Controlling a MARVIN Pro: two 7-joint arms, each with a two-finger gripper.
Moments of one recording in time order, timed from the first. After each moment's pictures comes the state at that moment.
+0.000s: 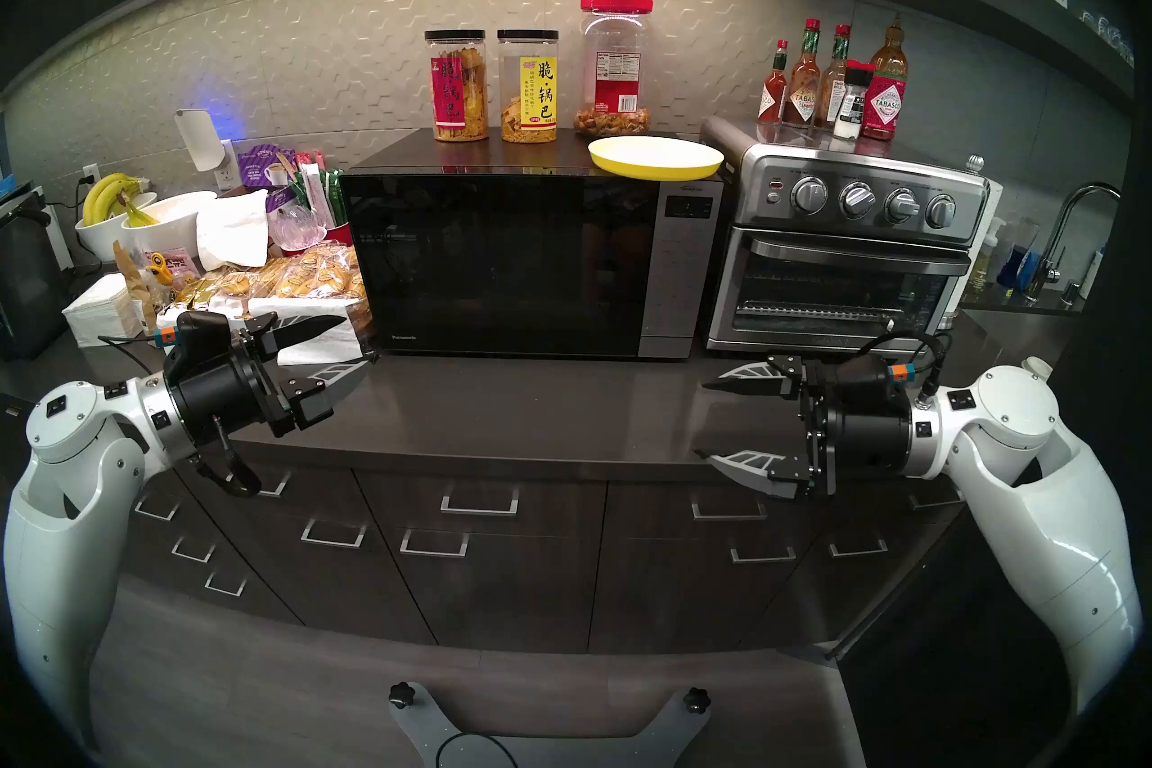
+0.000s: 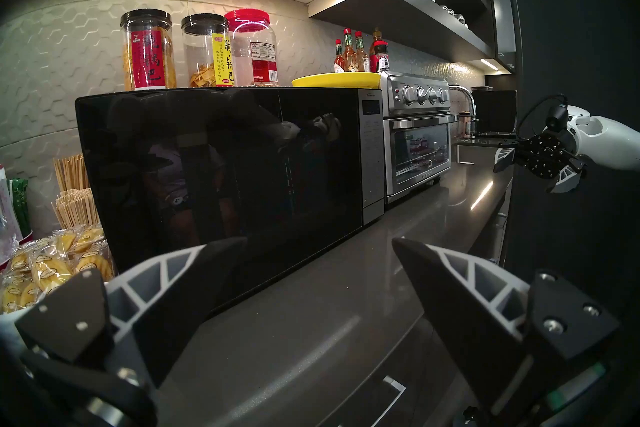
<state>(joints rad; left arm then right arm) 1.84 -0.97 -1.93 -2.12 -0.61 0.36 -0.75 -1.76 -0.59 1.77 -1.89 0.73 0.06 1.13</state>
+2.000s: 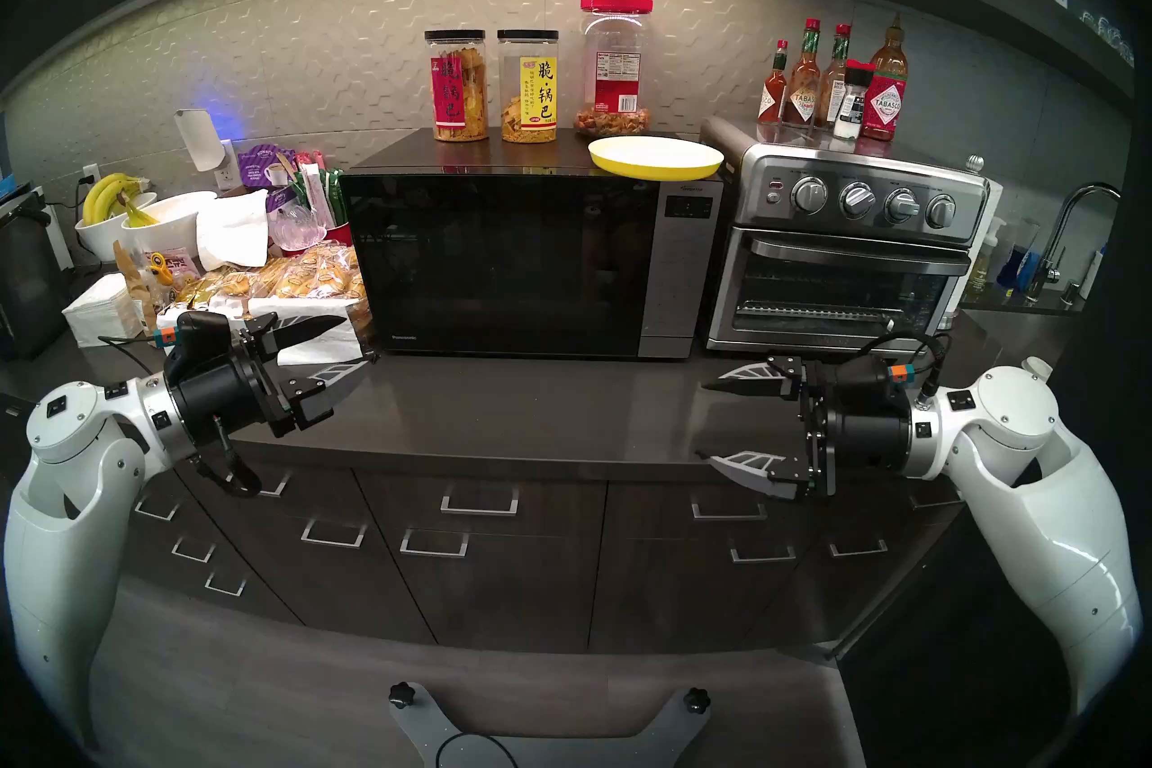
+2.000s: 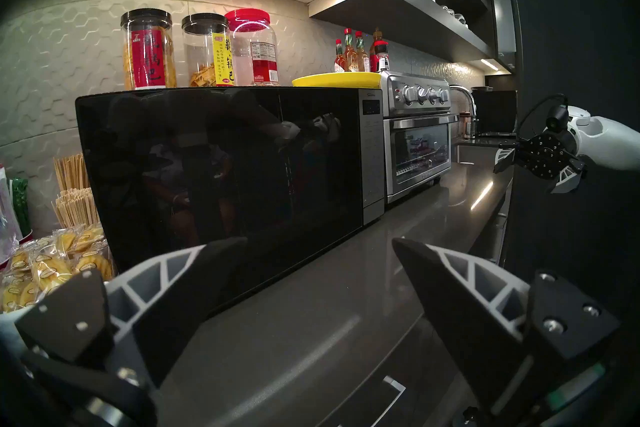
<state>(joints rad) 1.84 -0.97 -1.93 -2.12 -0.61 0.36 -0.75 -1.76 -0.59 1.77 -1.89 0.73 0.06 1.13</state>
